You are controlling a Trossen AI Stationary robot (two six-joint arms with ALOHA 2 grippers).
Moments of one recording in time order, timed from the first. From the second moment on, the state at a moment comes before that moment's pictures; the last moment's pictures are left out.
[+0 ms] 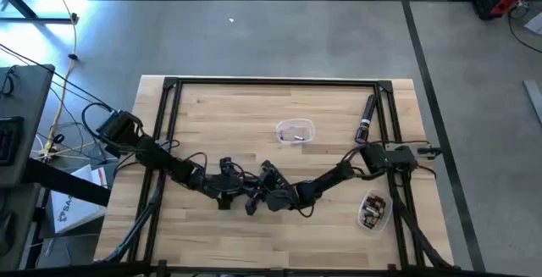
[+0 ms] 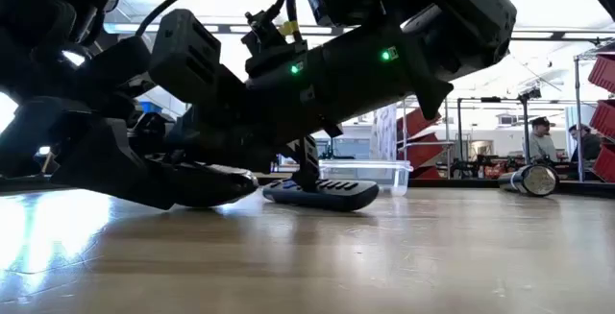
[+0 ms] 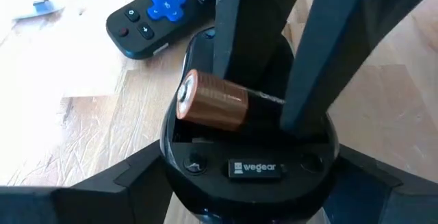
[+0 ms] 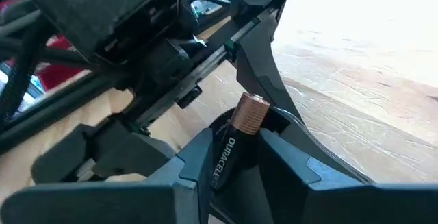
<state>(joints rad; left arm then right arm) -0.47 1.64 0.39 0.51 -0.47 -0.23 0.35 2.34 1.35 0.60 0.69 0.66</state>
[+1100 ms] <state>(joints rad) -0.47 1.64 0.39 0.50 -0.46 -0.23 0.35 2.33 1.35 0.59 0.68 0.52</state>
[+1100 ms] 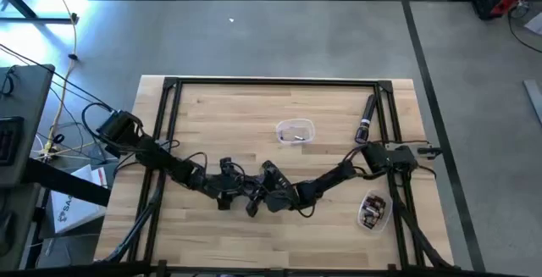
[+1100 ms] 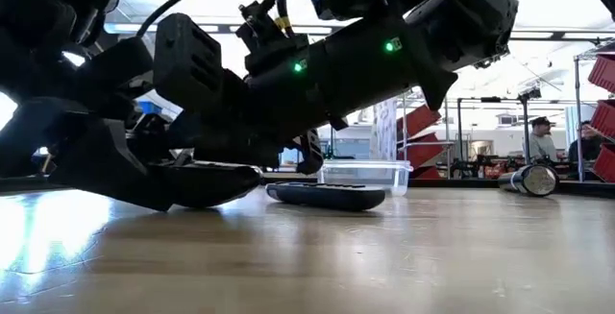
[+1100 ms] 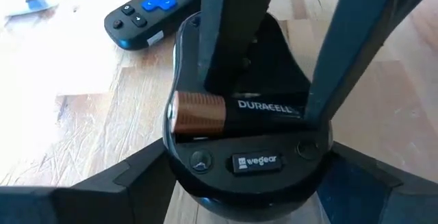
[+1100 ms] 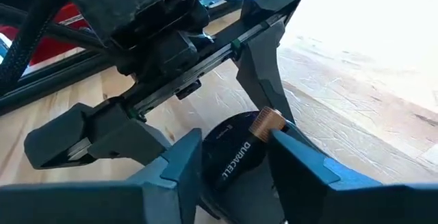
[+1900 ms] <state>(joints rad) -0.46 1.64 0.39 0.50 -0.46 -0.23 0.26 2.25 1.35 0.43 0.42 0.14</state>
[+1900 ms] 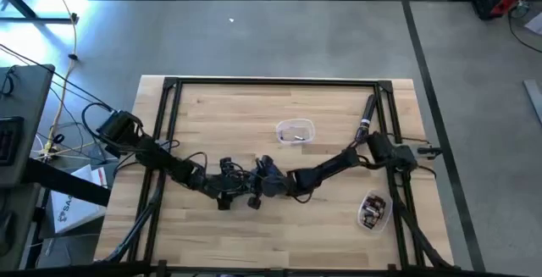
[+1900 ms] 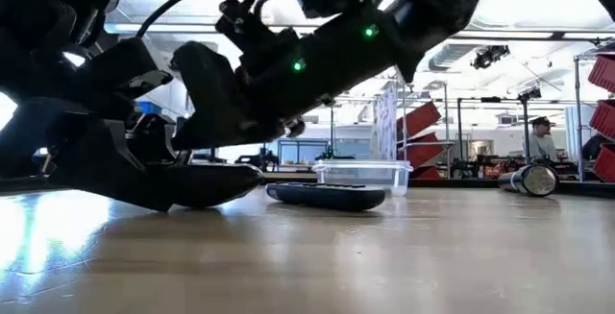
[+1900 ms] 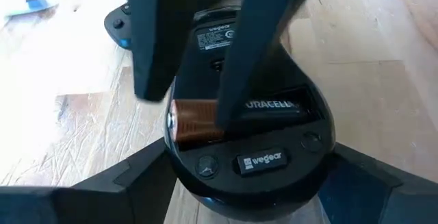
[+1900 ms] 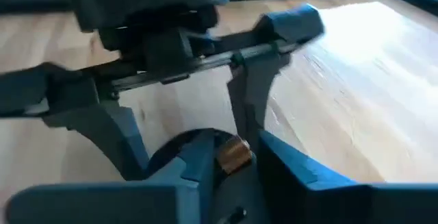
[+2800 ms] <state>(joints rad) -0.37 1.64 0.40 0.46 -0.47 -0.22 0.13 2.12 1.35 0.14 0.20 -0.14</state>
